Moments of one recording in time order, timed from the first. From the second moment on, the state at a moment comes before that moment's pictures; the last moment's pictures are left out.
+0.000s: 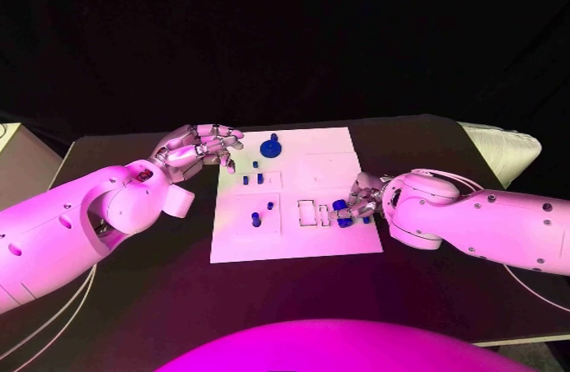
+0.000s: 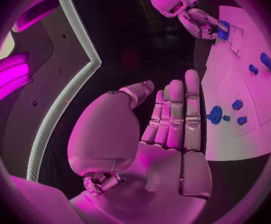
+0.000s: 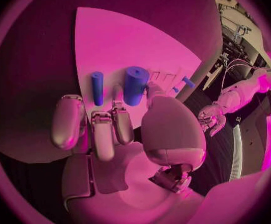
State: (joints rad) left arm 0.82 -0.89 0.38 1.50 -0.31 0.03 0.22; left_hand 1.31 -0.17 0.57 0.07 0.09 0.76 0.19 0.44 0.38 0.88 0.12 0.60 0.28 1.05 0.05 0.96 0.66 0.18 1.08 0.13 0.68 0.63; right arm 1.16 -0.85 -0.19 1.66 -1.28 -0.19 -0.69; right_hand 1.07 -0.13 -0.01 0.29 0.32 0.96 0.07 0.42 0.76 1.44 0.00 1.39 1.31 1.46 -0.07 1.53 1.31 0.09 1.47 0.04 1.15 1.31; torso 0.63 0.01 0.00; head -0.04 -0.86
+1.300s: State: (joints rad) left arm 0.82 -0.90 0.38 1.50 -0.31 0.04 0.21; left_hand 1.31 -0.17 0.57 0.08 0.09 0.76 0.19 0.44 0.38 0.88 0.12 0.60 0.28 1.05 0.05 0.96 0.66 0.18 1.09 0.14 0.67 0.62; right arm 1.23 -0.86 -0.18 1.75 -1.08 -0.27 -0.70; right_hand 1.24 -0.12 0.02 0.29 0.56 0.93 0.09 0.36 0.83 1.41 0.01 1.35 1.31 1.47 -0.07 1.53 1.31 0.09 1.47 0.04 1.13 1.31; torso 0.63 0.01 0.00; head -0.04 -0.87
